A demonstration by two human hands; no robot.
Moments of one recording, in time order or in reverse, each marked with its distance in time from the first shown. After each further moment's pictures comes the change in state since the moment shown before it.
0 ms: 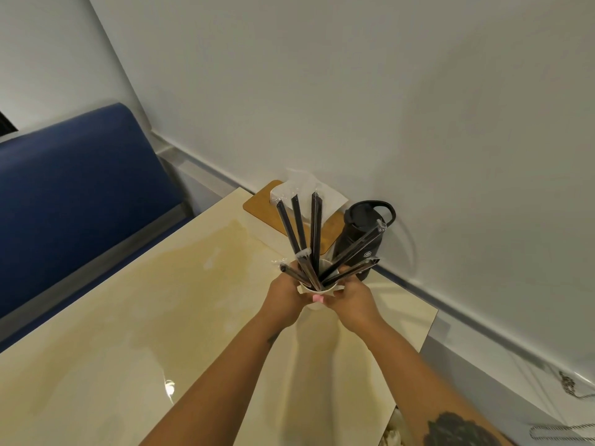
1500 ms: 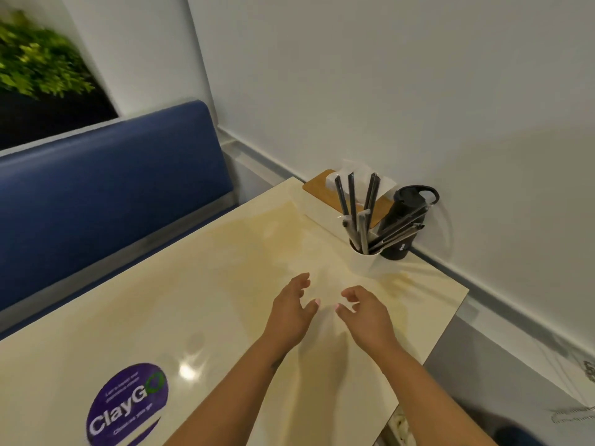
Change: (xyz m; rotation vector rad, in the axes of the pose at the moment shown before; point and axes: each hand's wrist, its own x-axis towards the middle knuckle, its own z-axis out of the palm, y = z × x) left_hand -0.159 -0.023 -0.043 -0.028 0.215 -0.160; right_hand -0.123 0.000 0.065 -0.229 0.039 -0.137
